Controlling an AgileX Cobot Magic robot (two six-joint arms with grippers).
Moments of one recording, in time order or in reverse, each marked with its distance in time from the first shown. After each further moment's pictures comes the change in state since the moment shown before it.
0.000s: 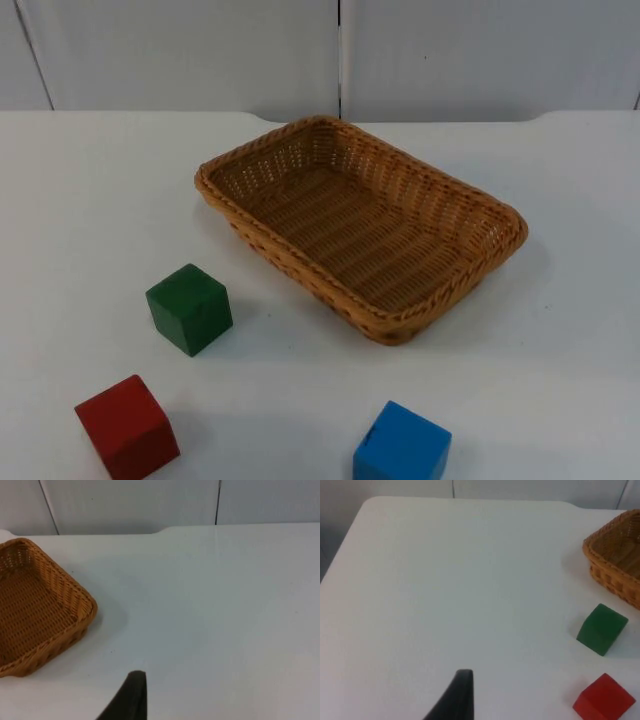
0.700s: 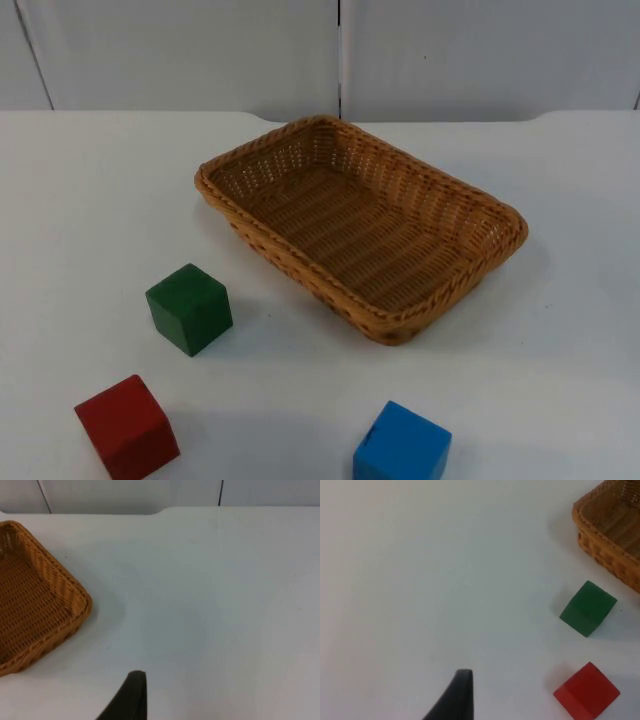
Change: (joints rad) right arm 0.000 0.316 -0.159 0.000 -0.014 -0.020; left arm 0.000 0.328 -0.022 -0.077 -0.121 0.014
